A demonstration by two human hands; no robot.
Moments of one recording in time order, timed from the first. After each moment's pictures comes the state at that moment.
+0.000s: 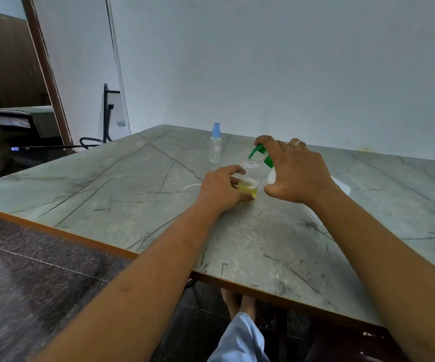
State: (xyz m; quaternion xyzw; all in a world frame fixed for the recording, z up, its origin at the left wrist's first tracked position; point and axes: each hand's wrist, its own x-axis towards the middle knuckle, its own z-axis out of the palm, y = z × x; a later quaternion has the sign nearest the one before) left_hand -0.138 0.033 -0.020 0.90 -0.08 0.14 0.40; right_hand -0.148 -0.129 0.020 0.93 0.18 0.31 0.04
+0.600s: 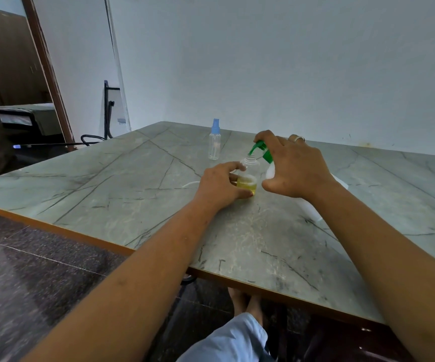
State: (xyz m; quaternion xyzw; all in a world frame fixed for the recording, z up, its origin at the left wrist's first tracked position) left_hand -0.139 0.033 -0.020 0.90 -0.08 0.14 0.40; right_hand -0.147 -0.129 0.021 0.93 0.19 0.30 0.01
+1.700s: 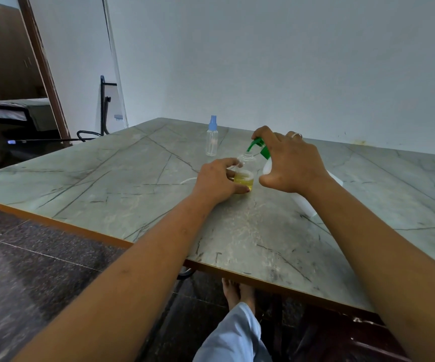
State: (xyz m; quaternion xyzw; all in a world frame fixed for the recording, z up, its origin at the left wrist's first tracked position) left_hand -0.139 0.033 -0.018 0.91 -0.08 0.14 0.39; right_hand -0.150 -0.130 0.023 0.94 0.19 0.30 0.00
